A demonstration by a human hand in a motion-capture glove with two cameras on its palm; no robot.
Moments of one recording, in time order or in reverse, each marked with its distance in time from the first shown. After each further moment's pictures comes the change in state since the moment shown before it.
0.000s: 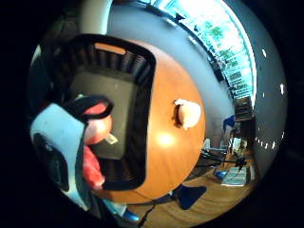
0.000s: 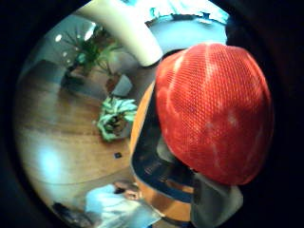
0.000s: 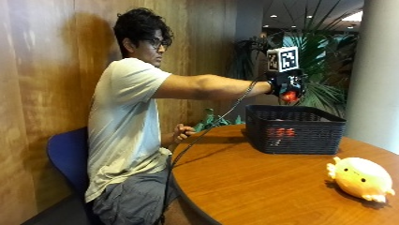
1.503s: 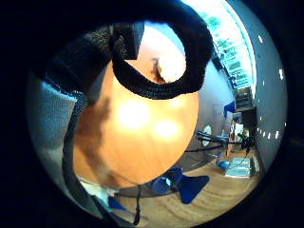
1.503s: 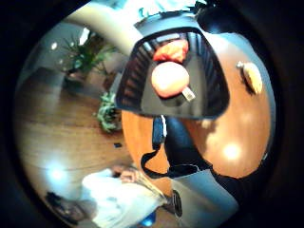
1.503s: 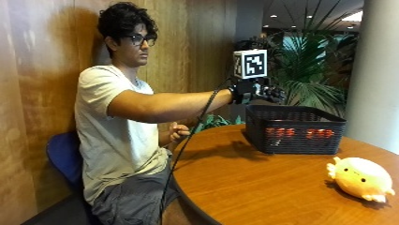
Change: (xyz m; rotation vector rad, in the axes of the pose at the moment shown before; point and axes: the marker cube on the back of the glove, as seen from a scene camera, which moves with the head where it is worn) arm 0.105 0.203 -0.024 -0.052 -0.048 0.088
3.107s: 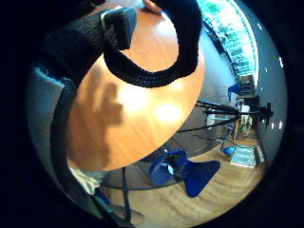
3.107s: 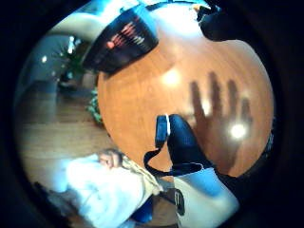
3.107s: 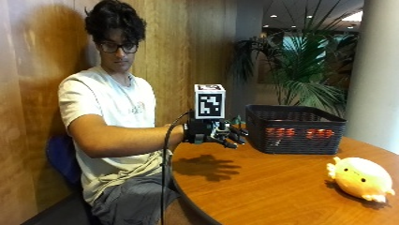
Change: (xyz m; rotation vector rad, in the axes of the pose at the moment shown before) arm 0.094 0.185 0.084 -0.119 0.030 0.085
